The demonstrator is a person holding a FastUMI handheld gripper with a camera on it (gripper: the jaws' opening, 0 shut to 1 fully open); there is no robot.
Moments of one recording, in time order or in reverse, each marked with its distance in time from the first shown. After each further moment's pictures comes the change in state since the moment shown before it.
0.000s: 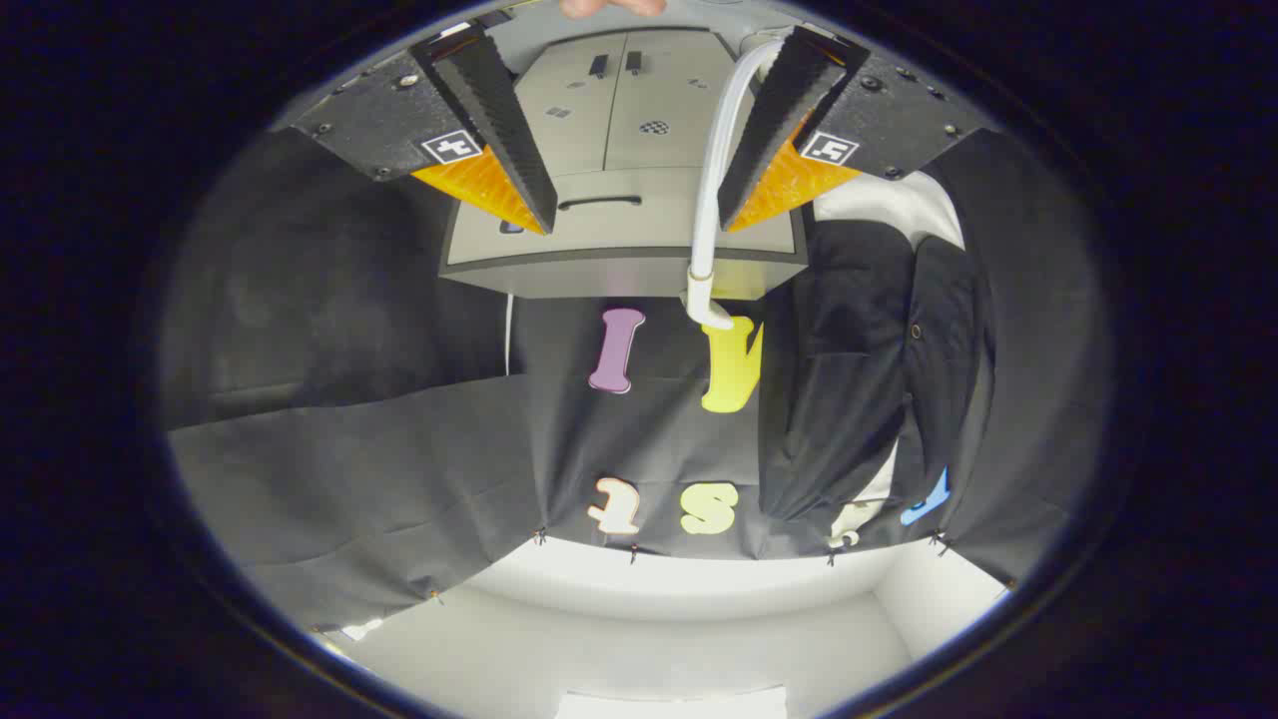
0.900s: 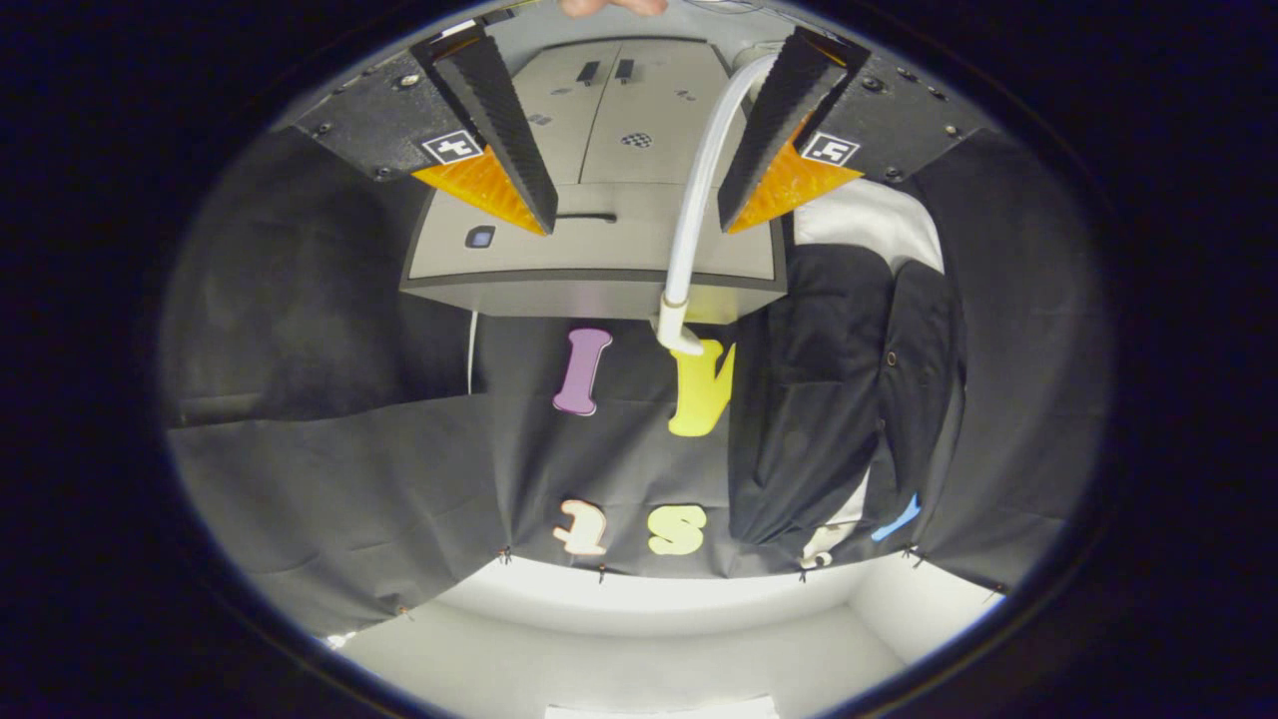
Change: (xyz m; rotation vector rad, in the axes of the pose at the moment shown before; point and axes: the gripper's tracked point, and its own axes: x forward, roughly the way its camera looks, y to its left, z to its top) arm 0.024 -0.001 -0.026 -0.009 0.059 0.099
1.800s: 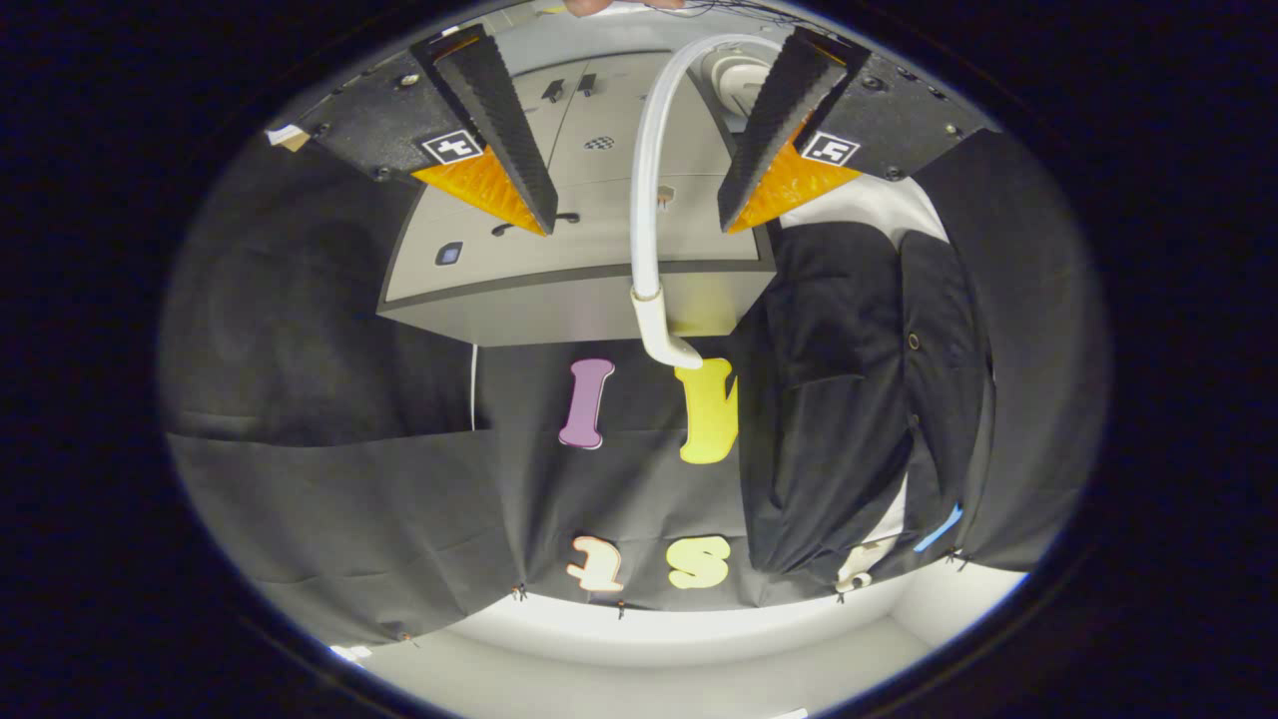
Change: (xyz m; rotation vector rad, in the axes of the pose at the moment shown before) arm 0.047 0.055 0.030 0.085 0.152 -0.062
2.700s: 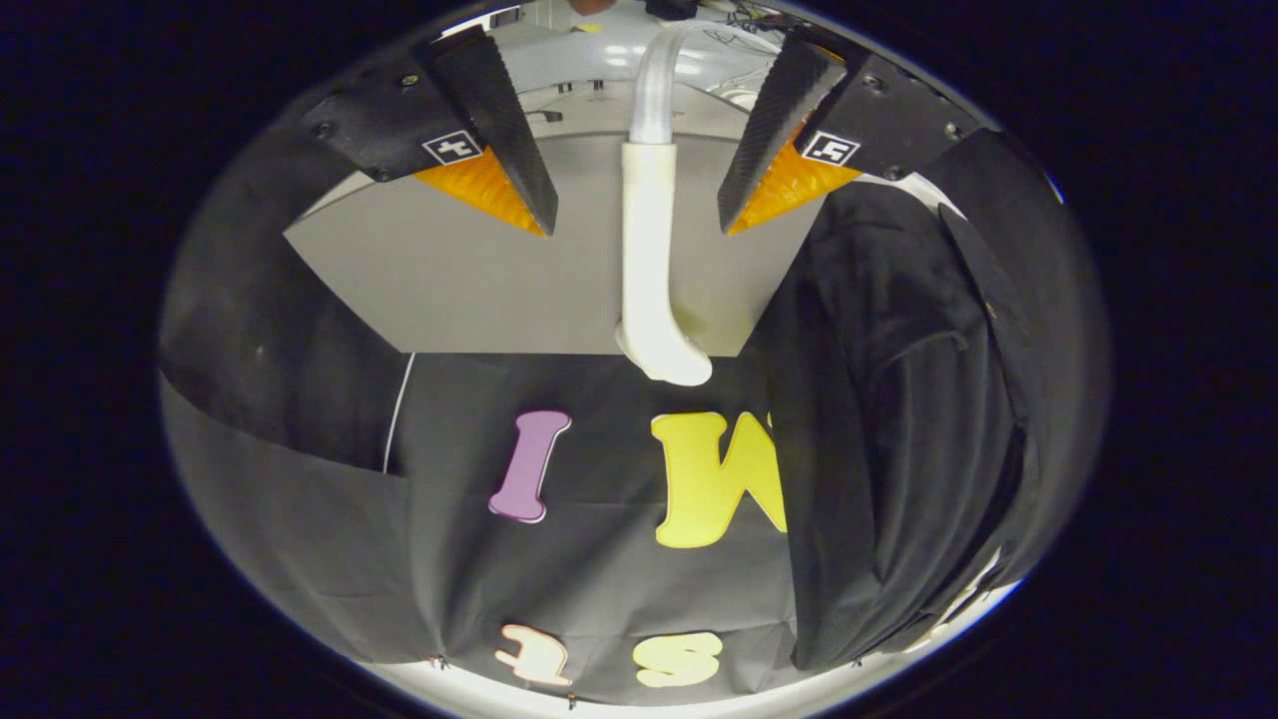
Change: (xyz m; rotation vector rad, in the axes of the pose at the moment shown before) arm 0.188 0.015 0.071 -0.102 0.360 0.113
